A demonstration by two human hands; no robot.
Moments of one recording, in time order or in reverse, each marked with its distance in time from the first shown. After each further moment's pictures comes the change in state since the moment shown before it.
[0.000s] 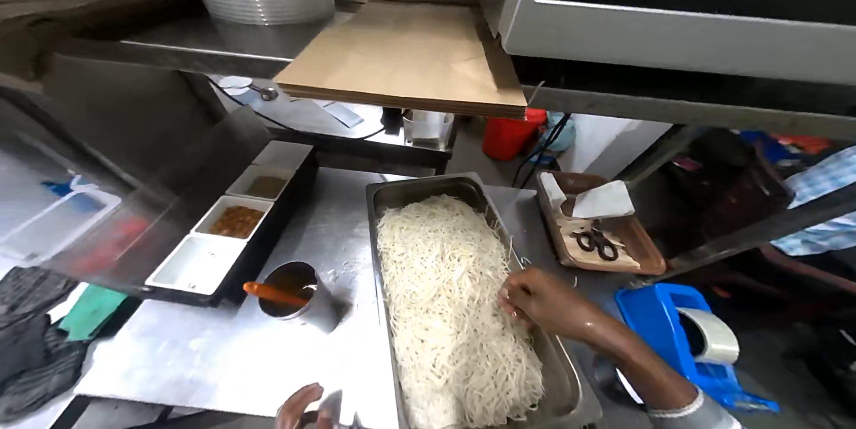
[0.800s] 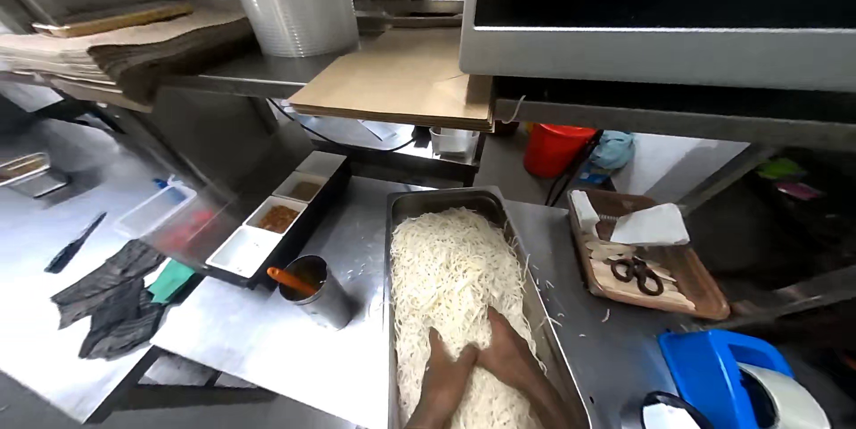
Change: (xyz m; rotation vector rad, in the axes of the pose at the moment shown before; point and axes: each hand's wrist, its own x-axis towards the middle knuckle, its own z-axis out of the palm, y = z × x) left_hand 0.059 0.111 0.183 -0.053 -0.526 -0.853; right_hand 0.061 0.076 0.106 -0.054 0.147 0.046
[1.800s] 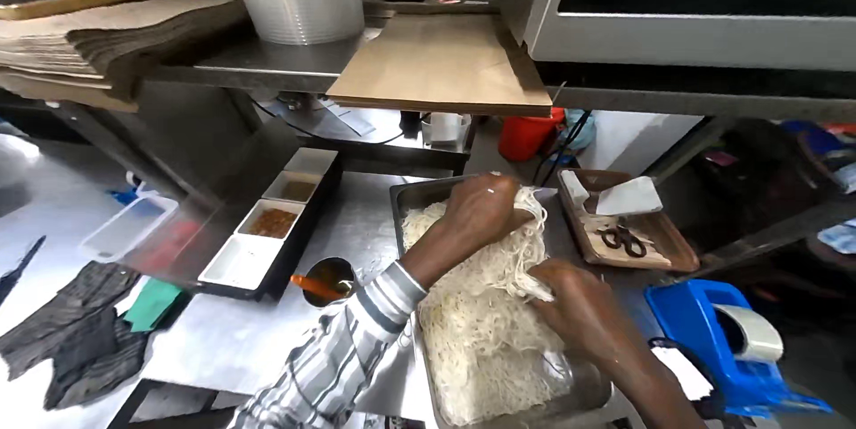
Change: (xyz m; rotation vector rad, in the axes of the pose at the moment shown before) left_hand -0.025 0.233 -0.111 0.912 0.014 1.077; right_hand -0.097 -0.110 -0.084 -0.271 0.506 -0.183
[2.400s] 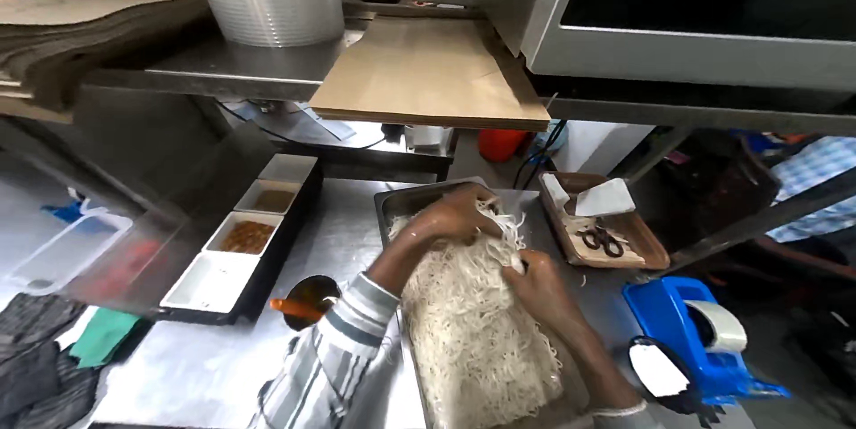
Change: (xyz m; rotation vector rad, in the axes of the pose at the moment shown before) left_hand 0.009 -0.032 -0.008 -0.797 -0.330 -0.230; right_hand 0.050 0.009 0.040 0.368 0.085 0.150
